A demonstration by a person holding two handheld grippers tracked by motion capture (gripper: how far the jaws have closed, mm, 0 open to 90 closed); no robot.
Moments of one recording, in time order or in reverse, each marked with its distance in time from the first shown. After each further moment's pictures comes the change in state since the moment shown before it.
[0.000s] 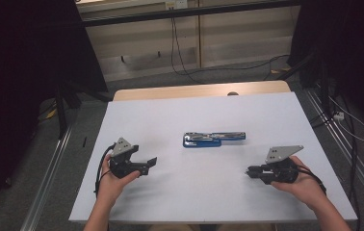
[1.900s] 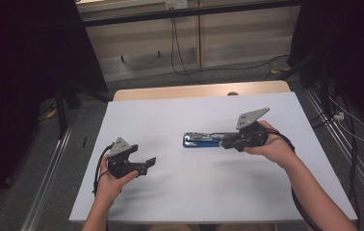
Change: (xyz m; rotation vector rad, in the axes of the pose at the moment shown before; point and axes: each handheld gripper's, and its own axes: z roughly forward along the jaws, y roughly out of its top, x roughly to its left) left arm 0.002 0.001 -0.004 -0.021 -0.020 -0.015; right arm -0.032 0.103 0.039 -0.017 0.090 -0.124
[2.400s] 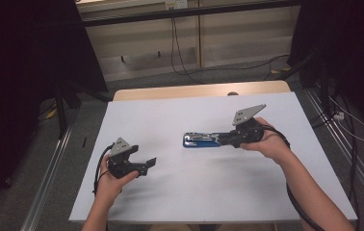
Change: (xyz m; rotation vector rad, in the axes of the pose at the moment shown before) left arm 0.000 -0.001 0.001 0.008 -0.007 0.001; right arm -0.008 0.009 0.008 -0.028 0.011 -0.004
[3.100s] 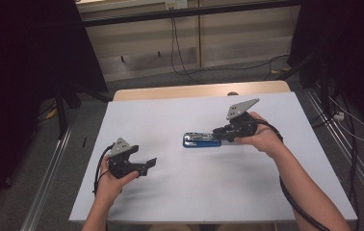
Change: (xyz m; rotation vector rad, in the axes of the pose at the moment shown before) left arm 0.000 0.000 0.000 -0.002 -0.002 0.000; right arm -0.009 0.016 0.012 -0.008 0.000 -0.007
